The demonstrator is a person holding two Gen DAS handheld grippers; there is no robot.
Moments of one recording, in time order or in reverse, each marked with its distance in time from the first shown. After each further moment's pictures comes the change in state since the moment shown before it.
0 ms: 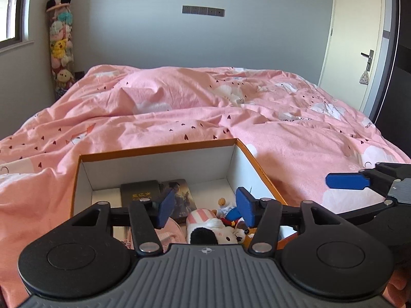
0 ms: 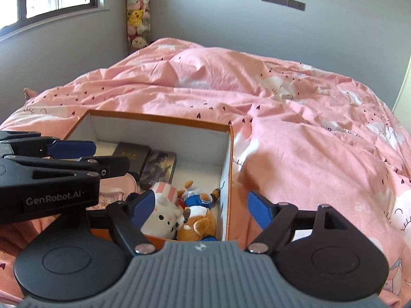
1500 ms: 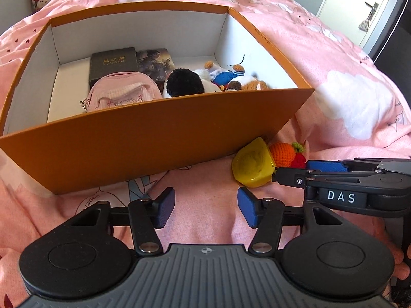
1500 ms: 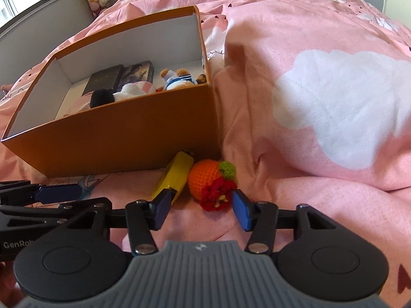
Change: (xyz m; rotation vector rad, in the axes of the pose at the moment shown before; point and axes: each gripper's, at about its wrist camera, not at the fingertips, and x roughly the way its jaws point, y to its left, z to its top) left arm 0.038 0.000 -0.108 -0.038 0.394 -0.103; right arm 0.048 -0.022 -0.118 0.267 0.277 0.055
